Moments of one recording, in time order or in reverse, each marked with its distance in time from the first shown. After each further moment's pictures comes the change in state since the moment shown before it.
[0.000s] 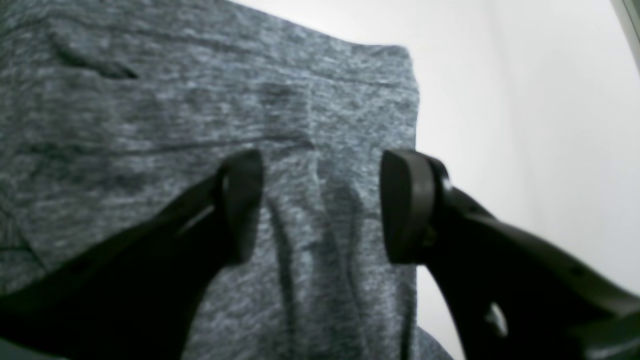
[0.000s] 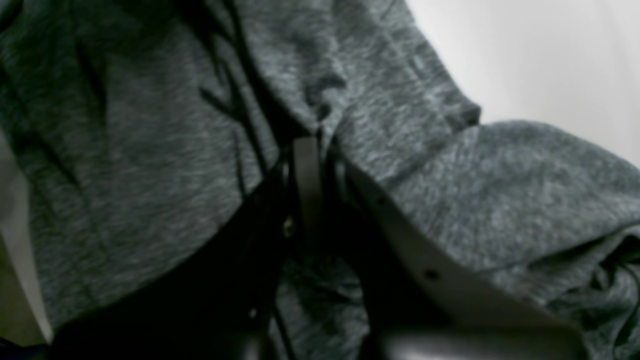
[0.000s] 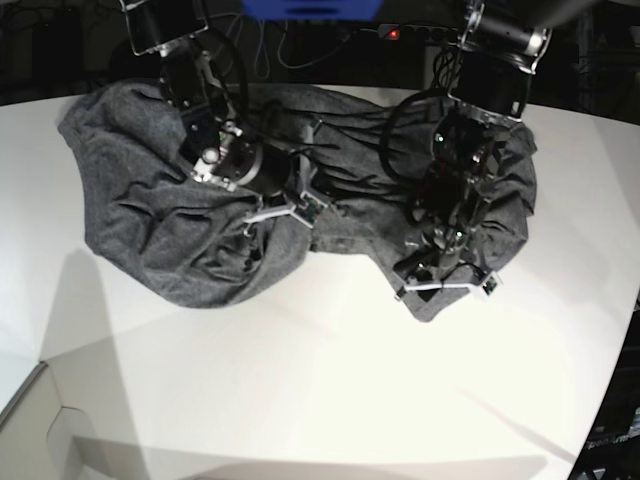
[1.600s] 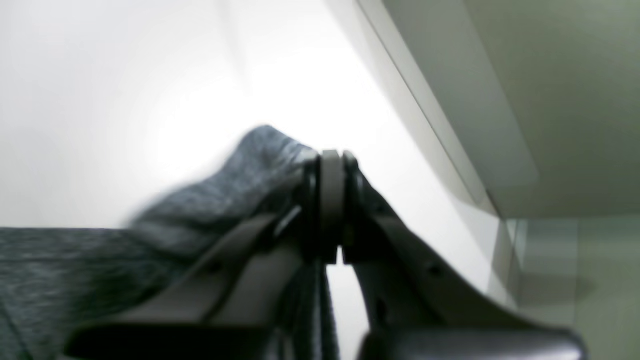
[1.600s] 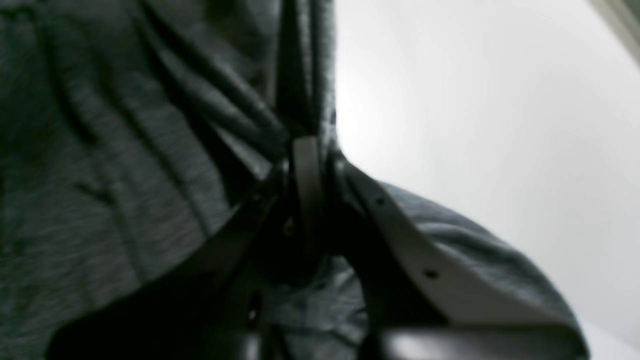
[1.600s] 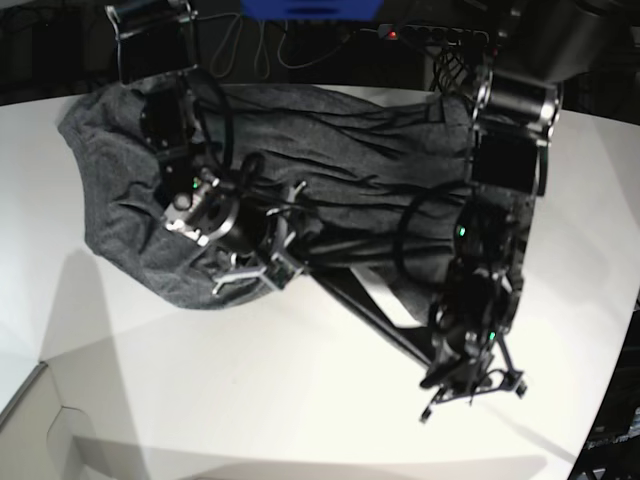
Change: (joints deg) left arm -17.8 0.4 -4.0 -0.5 -3.9 0.2 0.4; right arm 7.8 -0.2 6.8 1.3 1.0 0.0 1.1
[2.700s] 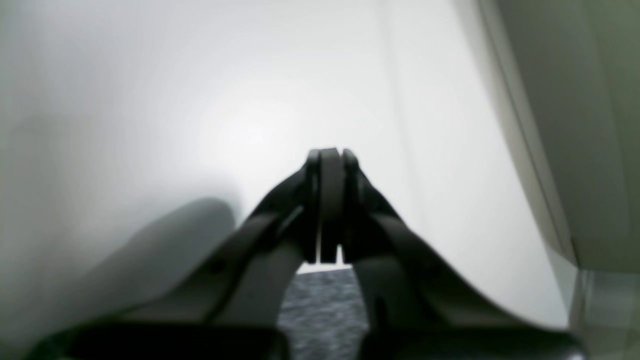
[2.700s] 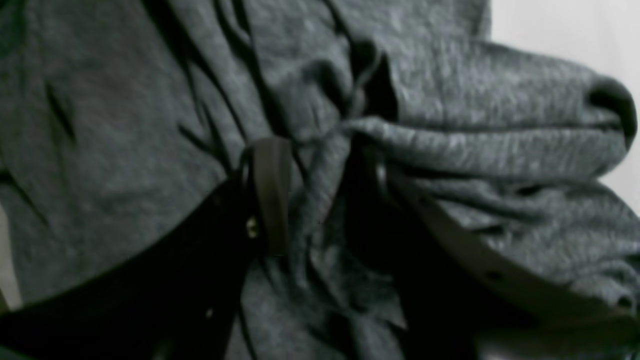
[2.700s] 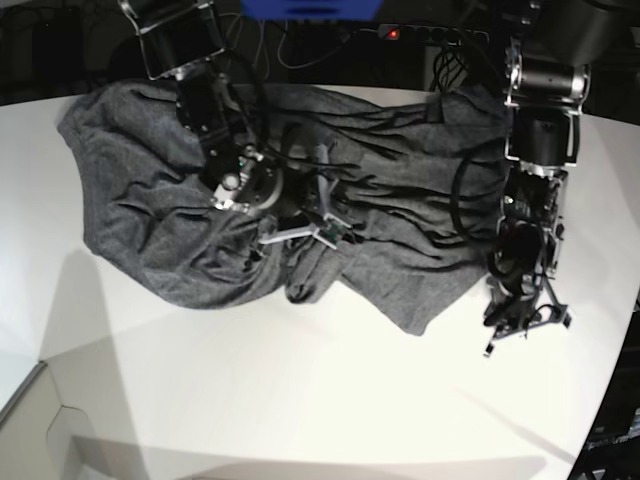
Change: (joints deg) left arm 7.3 -8.0 -6.5 -12.7 -8.4 -16.1 -5.6; right arm -2.2 -2.2 -9.2 -3.1 -1.0 -0.2 -11.0
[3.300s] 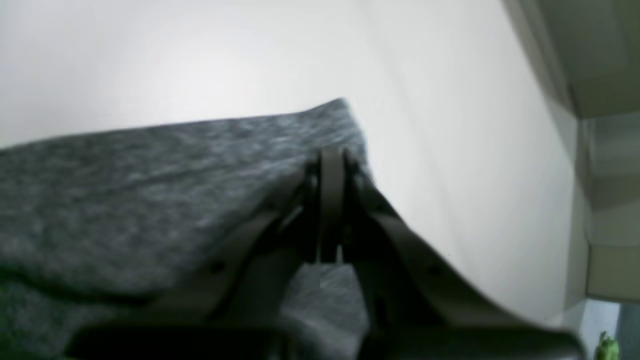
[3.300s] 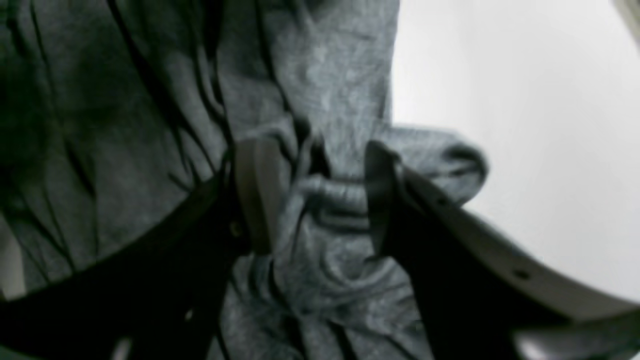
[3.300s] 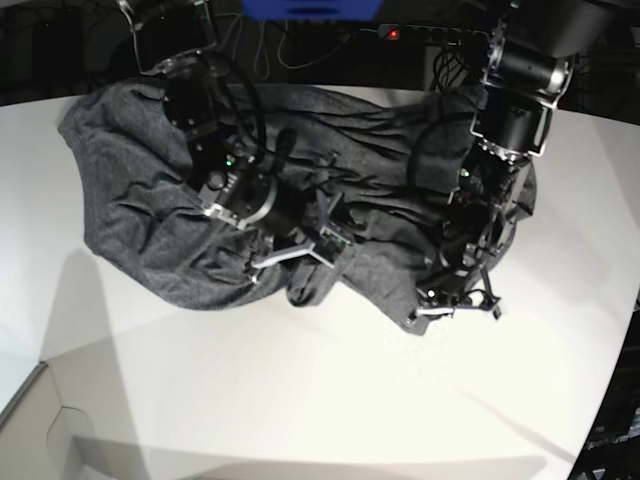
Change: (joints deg) left arm 2.1 3.1 11.8 -4.8 0.5 -11.0 0.1; right arm -1.0 0.0 0.2 12.3 0.0 0.0 -0.1
